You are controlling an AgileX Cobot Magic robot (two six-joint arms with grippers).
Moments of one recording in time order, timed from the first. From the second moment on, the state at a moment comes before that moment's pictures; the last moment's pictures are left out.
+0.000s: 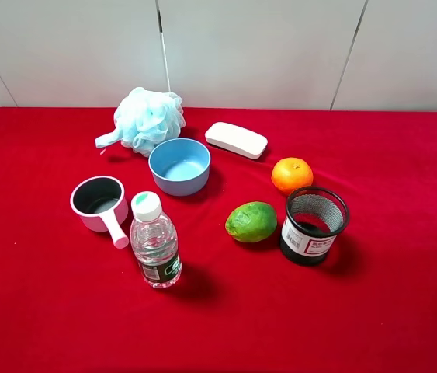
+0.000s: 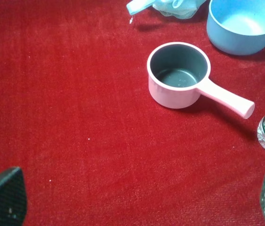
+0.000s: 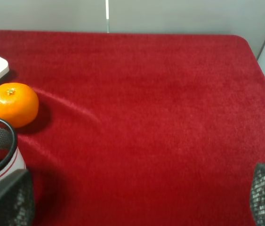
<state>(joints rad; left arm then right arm) -0.03 0.00 -0.49 -0.06 1.07 0.15 0.05 -0.01 -0.50 -0.10 1.02 -0.03</state>
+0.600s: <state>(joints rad) -0.03 0.00 -0.49 -0.06 1.07 0.15 0.05 -0.01 -0.50 -0.10 1.02 -0.03</state>
